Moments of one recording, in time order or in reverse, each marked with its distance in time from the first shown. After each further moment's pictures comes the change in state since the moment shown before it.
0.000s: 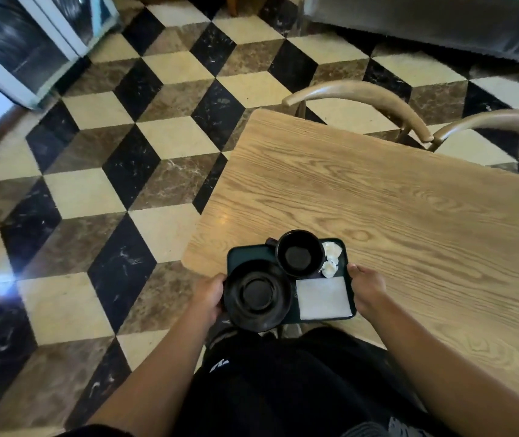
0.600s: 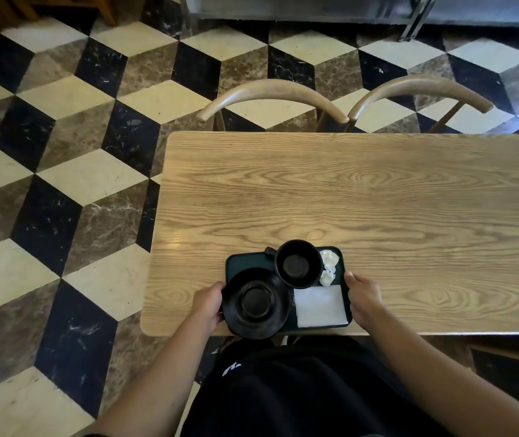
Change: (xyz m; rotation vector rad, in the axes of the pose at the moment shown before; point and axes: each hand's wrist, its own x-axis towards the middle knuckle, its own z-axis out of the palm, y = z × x) left_hand 0.046 0.050 0.089 0.255 -0.145 0.018; right_hand 0.014 0.023 -0.040 0.208 0.211 0.089
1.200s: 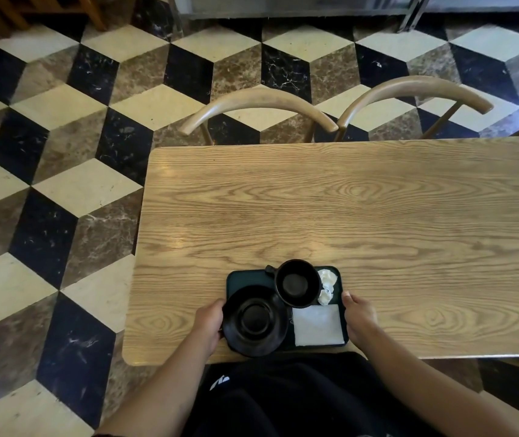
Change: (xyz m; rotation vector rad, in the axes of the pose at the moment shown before) left_hand 0.006 0.003 0.049 0.039 0.033 -0.054; right_hand 0.035 -0.002 -0.016 0.047 0.050 0.117
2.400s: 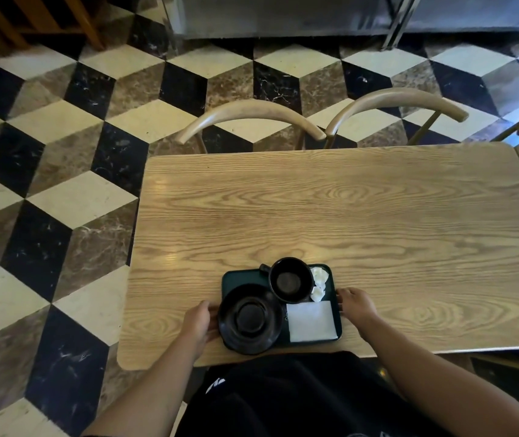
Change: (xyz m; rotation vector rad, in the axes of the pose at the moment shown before) left_hand -0.011 0.004 -0.015 0.056 -0.053 0.017; right_hand 0.000 -0.023 -0.021 -0.453 -0.058 -0.148
